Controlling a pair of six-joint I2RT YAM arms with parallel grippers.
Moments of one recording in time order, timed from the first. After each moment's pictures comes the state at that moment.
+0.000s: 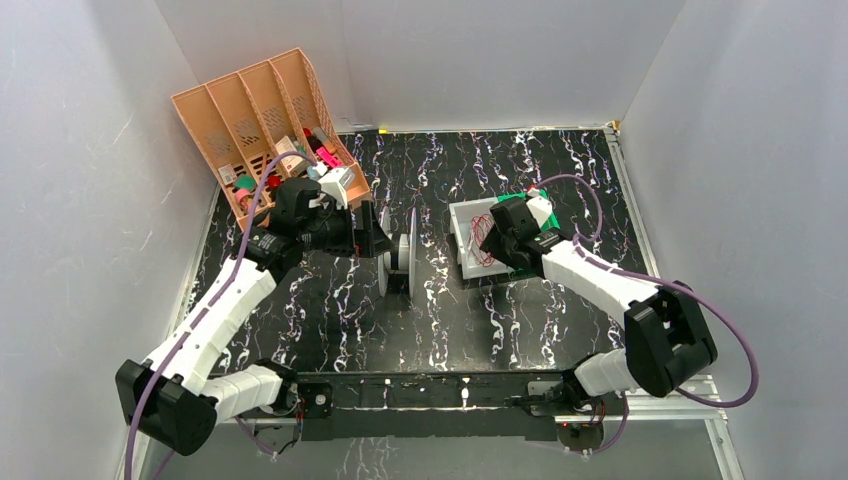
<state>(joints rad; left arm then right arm) -0.42 1.11 1.04 -0.59 0.38 -0.39 0.56 1.38 0.87 -0.40 0.30 0.94</state>
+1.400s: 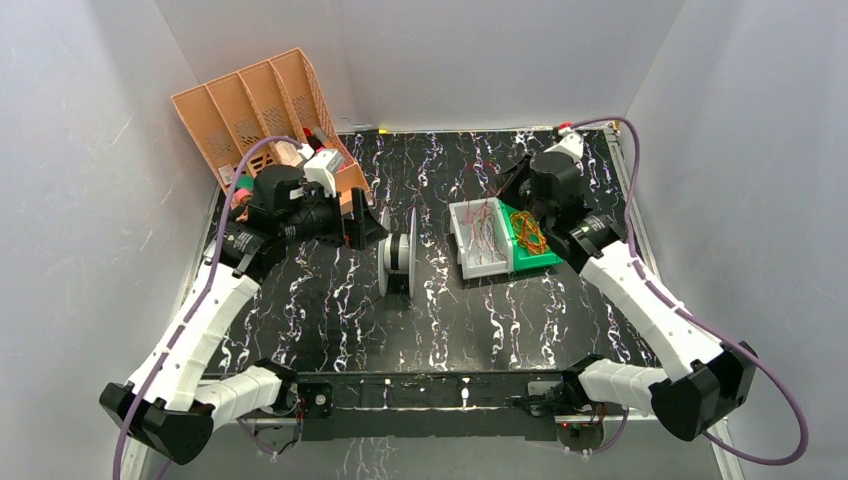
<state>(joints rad) -0.43 1.07 1.21 -0.71 0.37 -0.34 0.55 1.17 1.15 -0.35 0.27 0.78</state>
